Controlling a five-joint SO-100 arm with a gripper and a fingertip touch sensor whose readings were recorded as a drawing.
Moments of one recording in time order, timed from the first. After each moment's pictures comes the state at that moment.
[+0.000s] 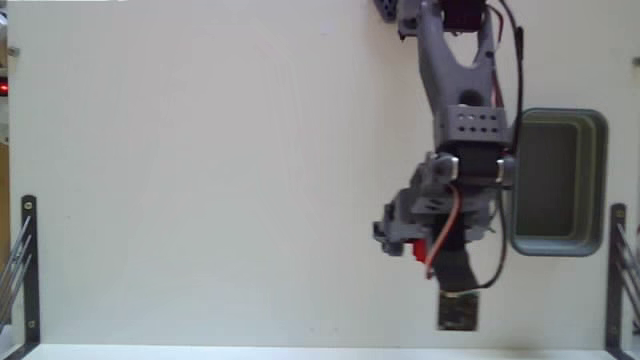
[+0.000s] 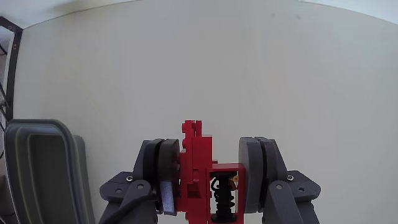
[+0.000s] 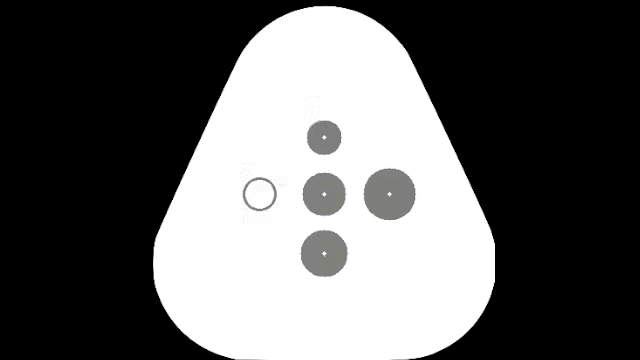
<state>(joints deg) -1.4 90.0 63.3 83.8 -0.2</state>
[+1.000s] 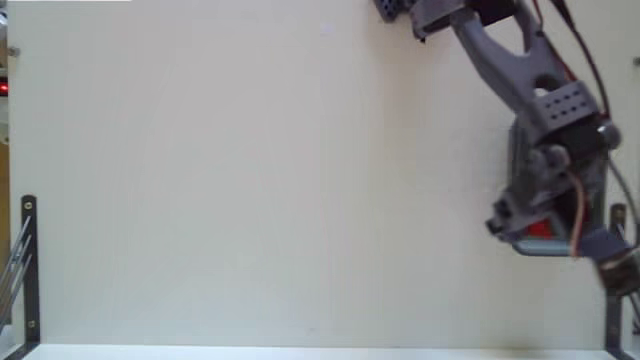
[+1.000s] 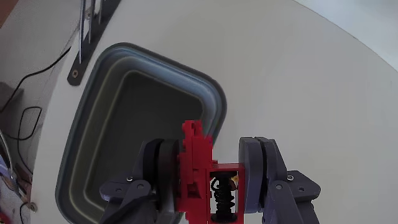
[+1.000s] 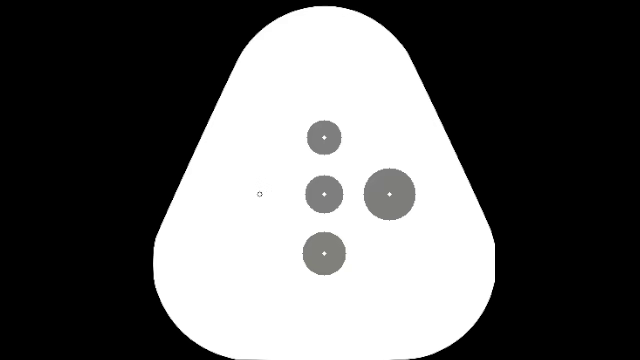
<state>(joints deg) -27.3 90.0 65.4 83.2 -0.2</state>
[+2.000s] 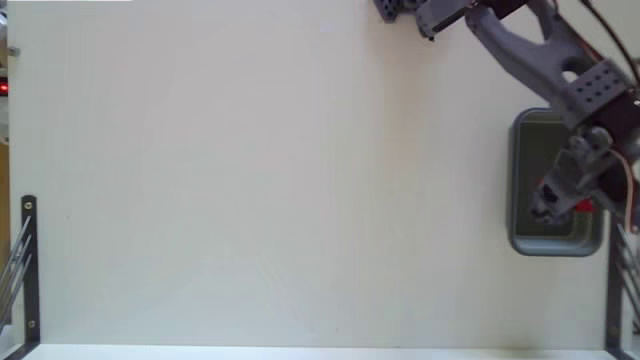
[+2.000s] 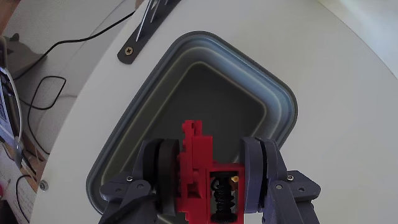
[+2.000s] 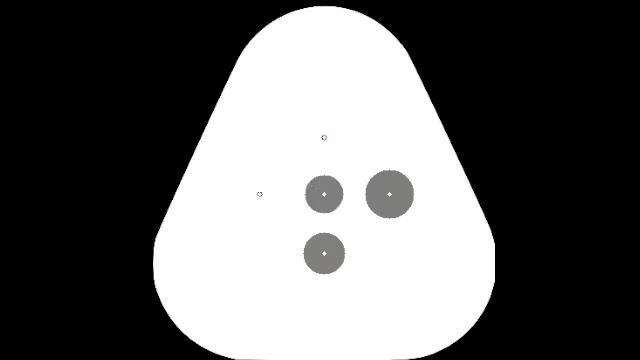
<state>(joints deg) -36.5 90.0 65.5 82.5 -0.3</state>
